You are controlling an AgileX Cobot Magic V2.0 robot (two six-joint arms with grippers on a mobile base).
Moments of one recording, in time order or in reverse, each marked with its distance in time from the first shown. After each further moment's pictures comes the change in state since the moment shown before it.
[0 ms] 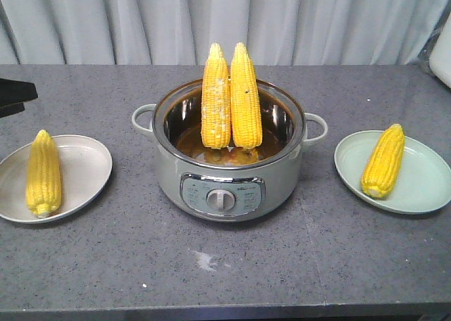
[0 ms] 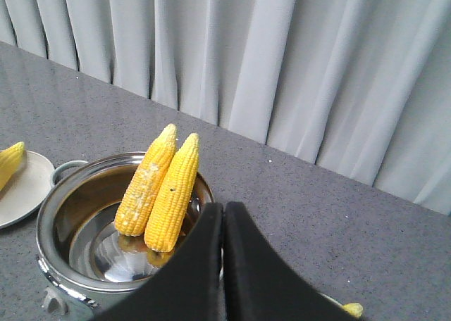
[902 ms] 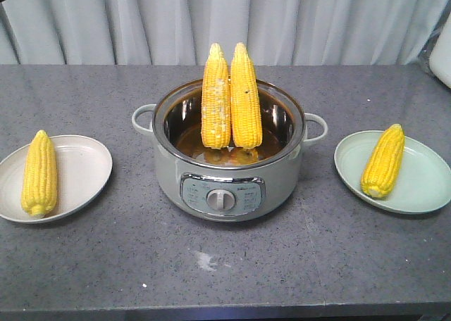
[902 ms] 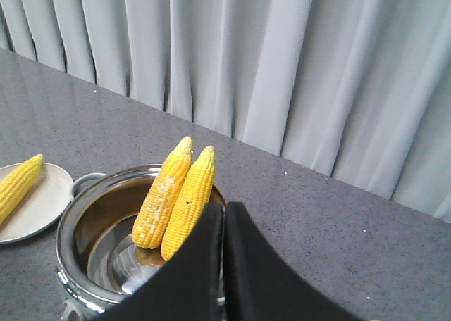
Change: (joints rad) left arm -0.126 -0.519 -0.110 -0.028 -0.119 0.000; right arm 0.000 0.000 0.000 0.051 0.000 0.002
